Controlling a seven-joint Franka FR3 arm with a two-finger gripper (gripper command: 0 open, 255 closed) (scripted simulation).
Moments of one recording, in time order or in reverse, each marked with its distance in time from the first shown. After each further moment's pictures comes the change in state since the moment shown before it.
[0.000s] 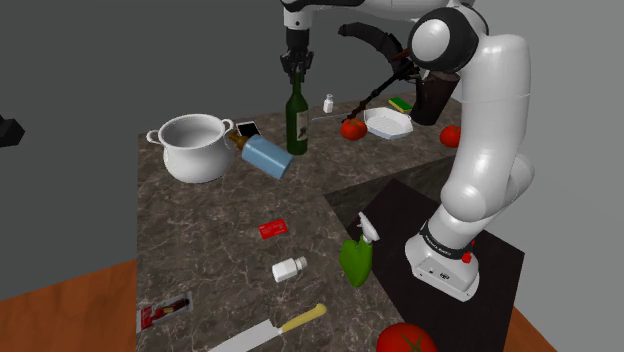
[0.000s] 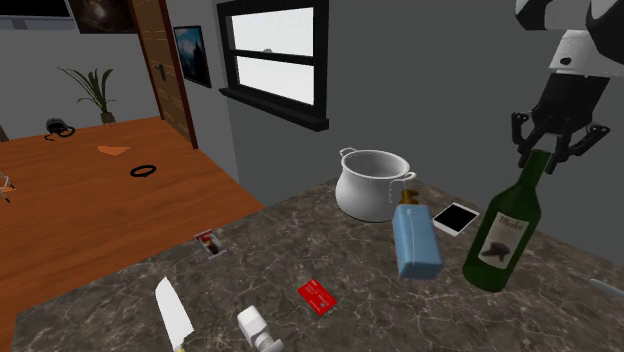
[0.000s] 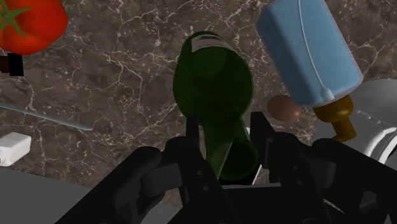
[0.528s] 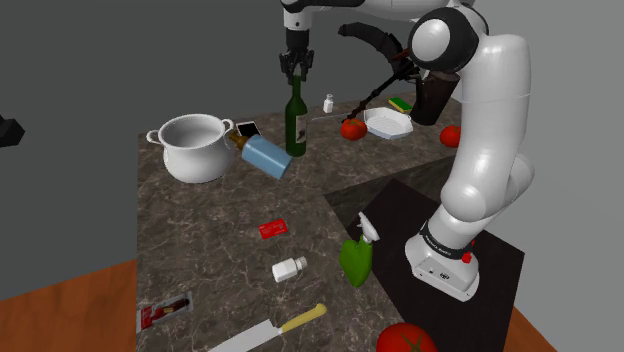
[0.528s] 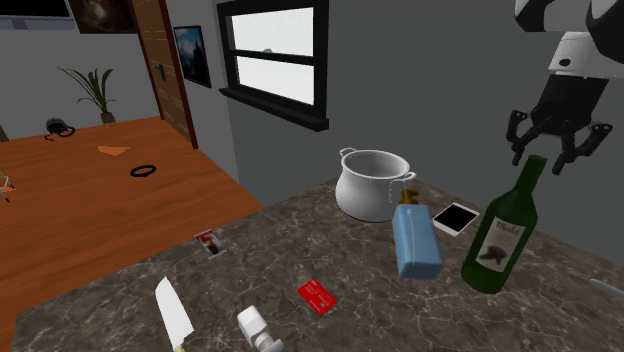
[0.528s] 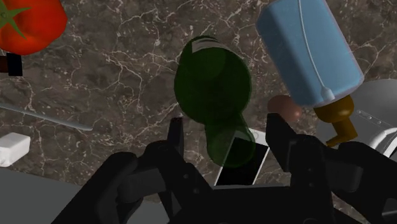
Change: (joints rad) arm 0.000 -0.001 0.000 -0.007 0.000 0.007 0.001
